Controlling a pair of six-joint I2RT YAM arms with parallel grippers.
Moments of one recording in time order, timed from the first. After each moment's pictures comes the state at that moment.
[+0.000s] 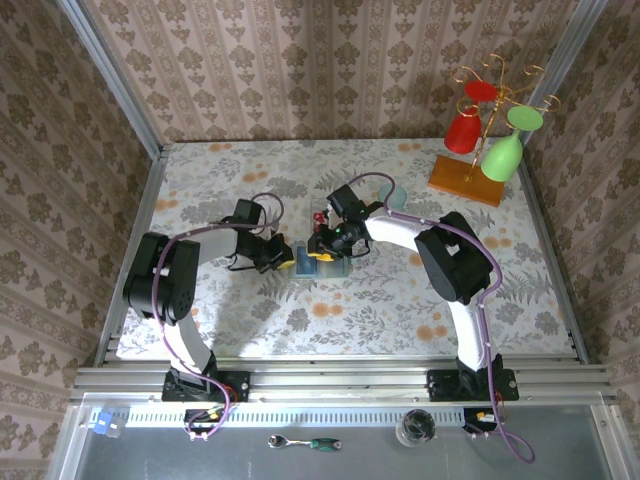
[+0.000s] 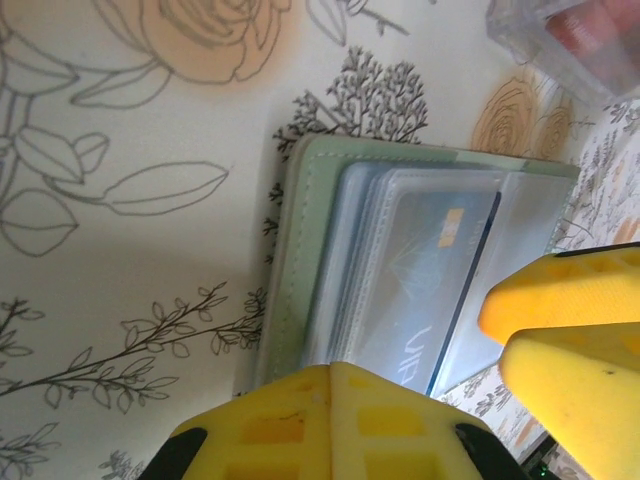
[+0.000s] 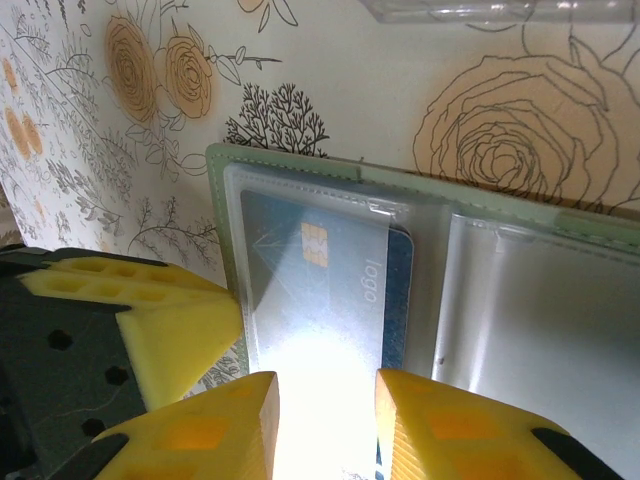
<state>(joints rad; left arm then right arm) -0.33 1.77 0.94 -0.34 0.63 -0.64 0.59 2.09 1.43 -0.40 -0.54 0.76</state>
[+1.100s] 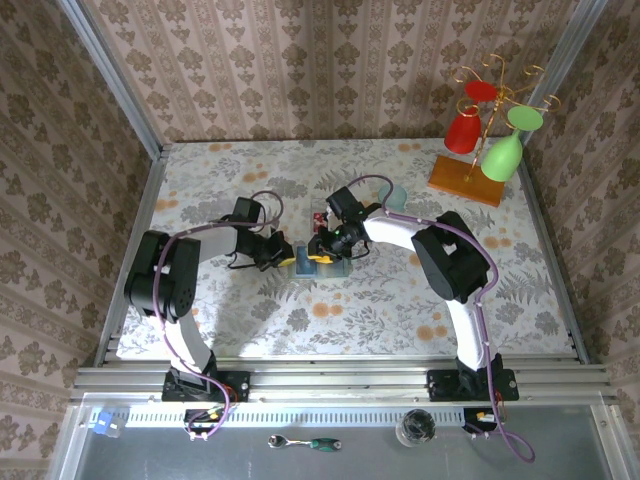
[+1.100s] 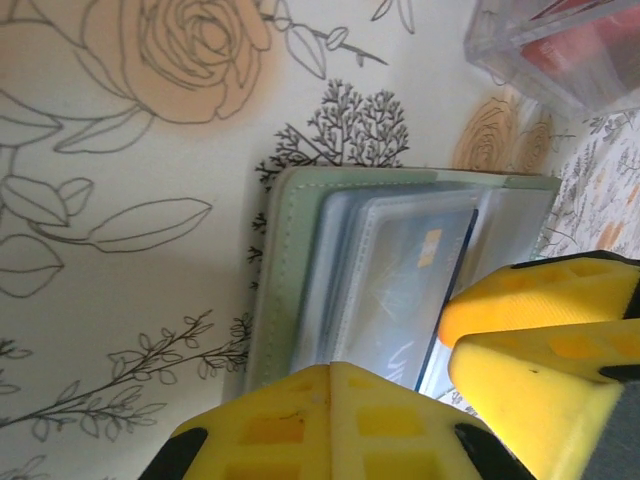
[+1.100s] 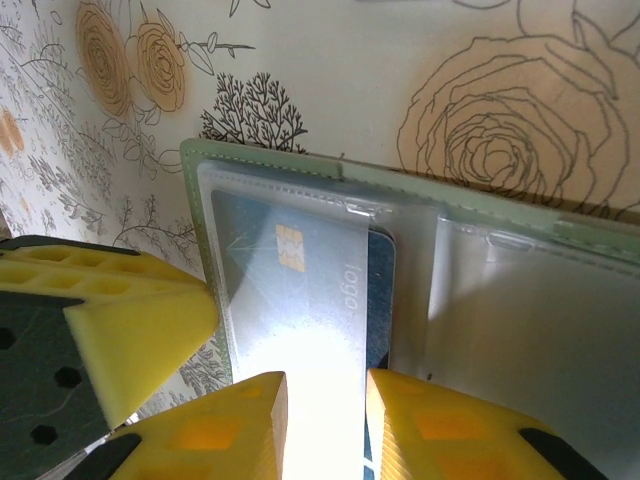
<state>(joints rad) -0.32 1.79 0.95 -0.33 0.65 -0.63 0.59 2.12 1.43 -0.40 -0.55 0.76</state>
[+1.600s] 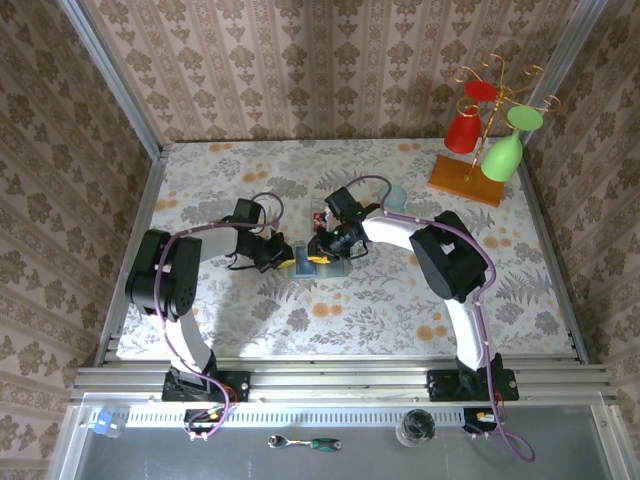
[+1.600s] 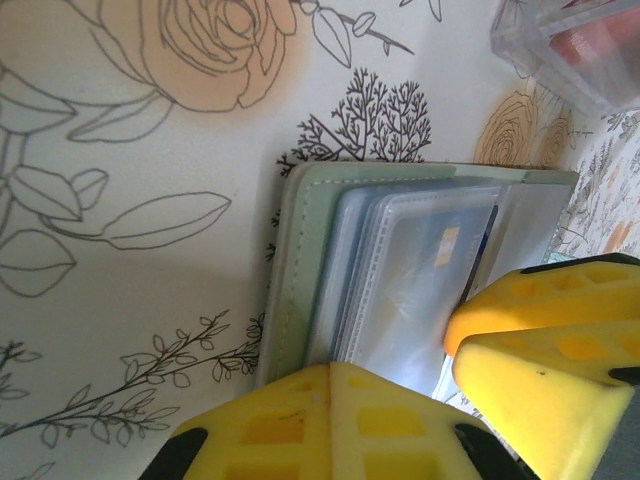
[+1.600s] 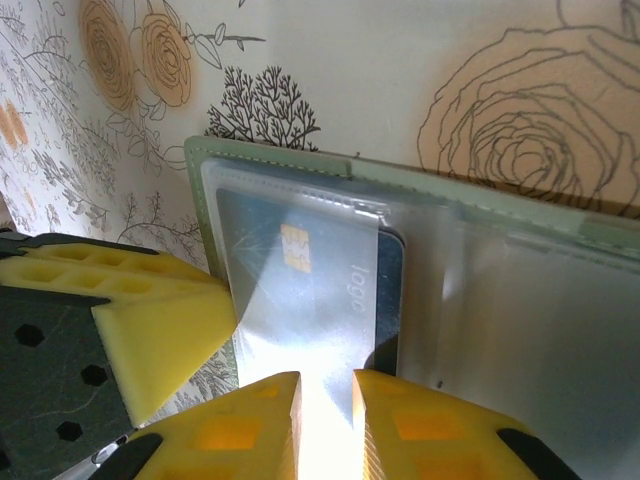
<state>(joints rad) -0.32 1.80 0.94 -0.33 0.65 -0.63 0.59 2.13 1.44 -0.40 -0.57 0.76</state>
